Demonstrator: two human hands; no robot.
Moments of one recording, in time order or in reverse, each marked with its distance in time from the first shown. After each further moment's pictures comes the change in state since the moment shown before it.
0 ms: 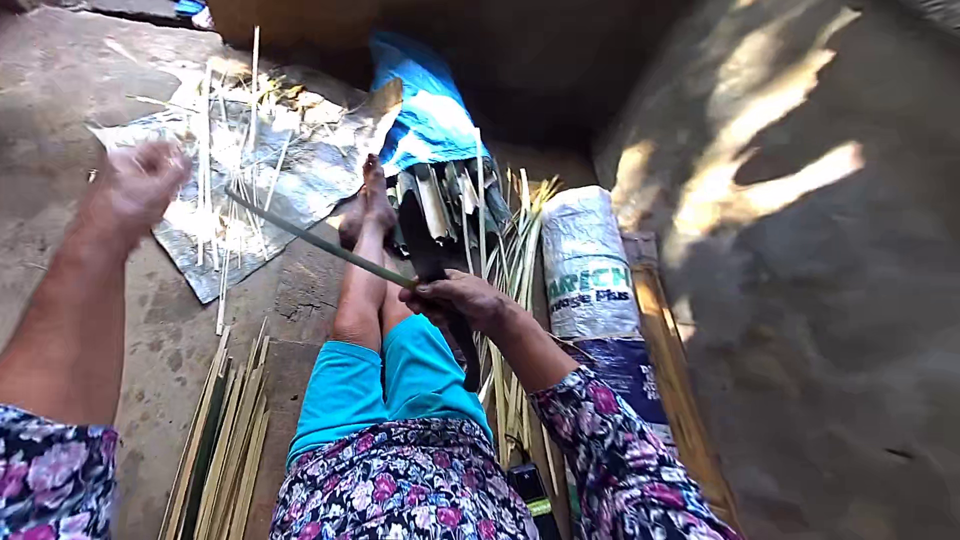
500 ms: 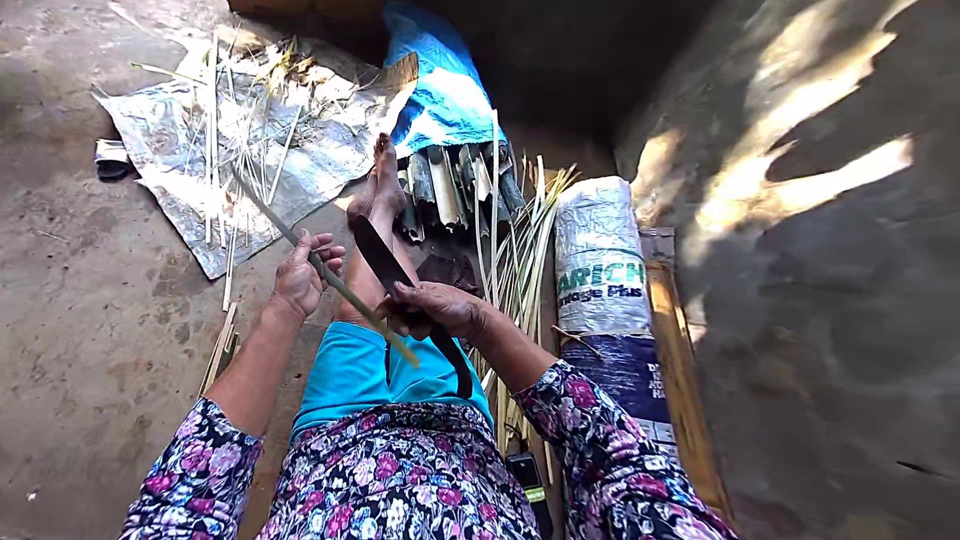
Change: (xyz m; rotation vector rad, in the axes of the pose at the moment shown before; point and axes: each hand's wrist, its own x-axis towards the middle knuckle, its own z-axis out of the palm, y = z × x) left_hand -0.092 0.024 0.183 -1.215 -0.078 -0.637; right_hand 0.022 0.019 0.032 0.010 -0.267 0.095
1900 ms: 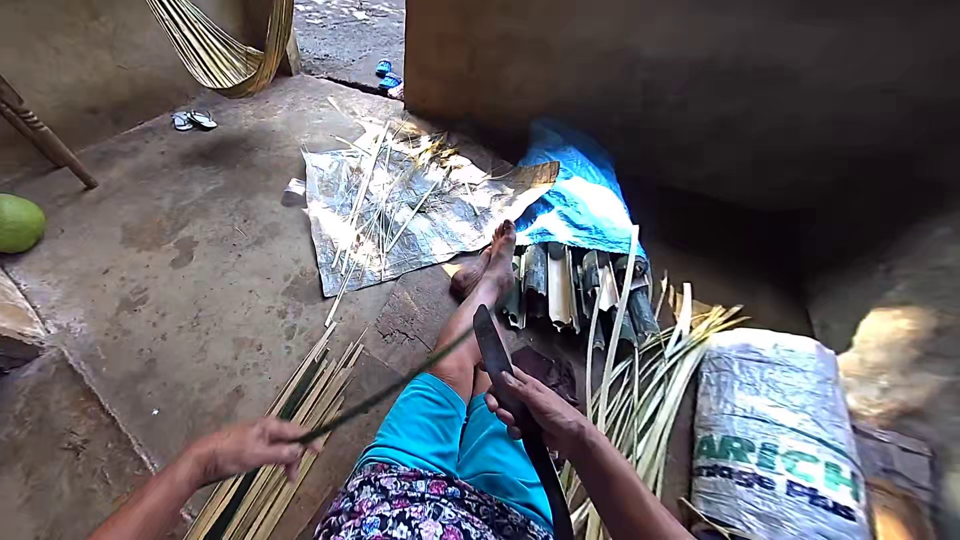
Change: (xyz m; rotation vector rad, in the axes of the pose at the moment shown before) left_hand -0.179 0.004 -0.221 0.855 -0.501 -0.190; right_hand -0.004 0.031 -0.010 0.122 0.198 0.100
